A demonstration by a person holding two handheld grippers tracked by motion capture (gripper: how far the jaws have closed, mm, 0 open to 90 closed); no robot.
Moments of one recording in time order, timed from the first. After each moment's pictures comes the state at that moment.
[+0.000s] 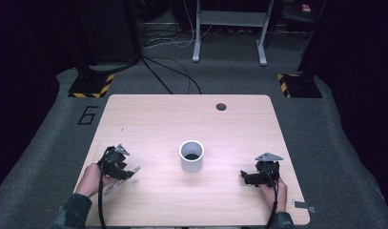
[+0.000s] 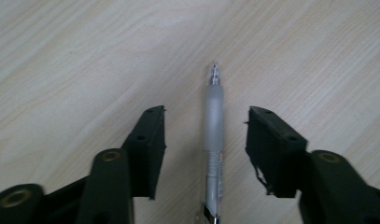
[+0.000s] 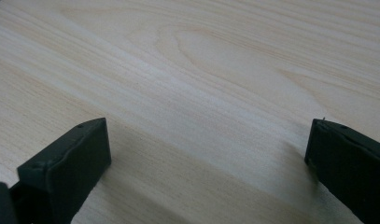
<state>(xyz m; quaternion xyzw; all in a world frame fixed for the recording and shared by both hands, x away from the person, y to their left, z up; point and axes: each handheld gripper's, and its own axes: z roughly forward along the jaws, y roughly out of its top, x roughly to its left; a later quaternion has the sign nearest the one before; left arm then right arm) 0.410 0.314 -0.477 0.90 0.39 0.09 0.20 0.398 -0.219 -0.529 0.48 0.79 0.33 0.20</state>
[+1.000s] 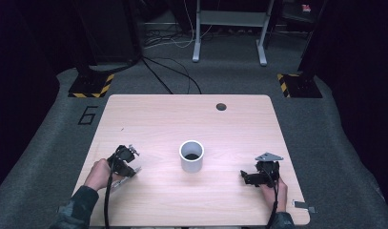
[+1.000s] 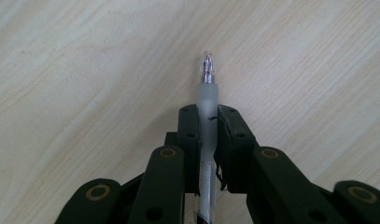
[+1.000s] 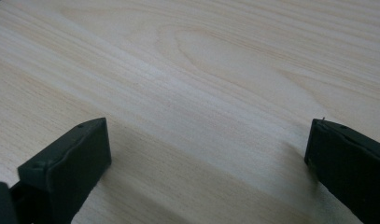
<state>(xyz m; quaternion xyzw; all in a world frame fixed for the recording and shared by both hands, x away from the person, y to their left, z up) 0.422 0.291 -0.481 0.92 0.37 0.05 0.13 0.398 -0.219 -0.529 0.48 0.79 0.33 0.20</state>
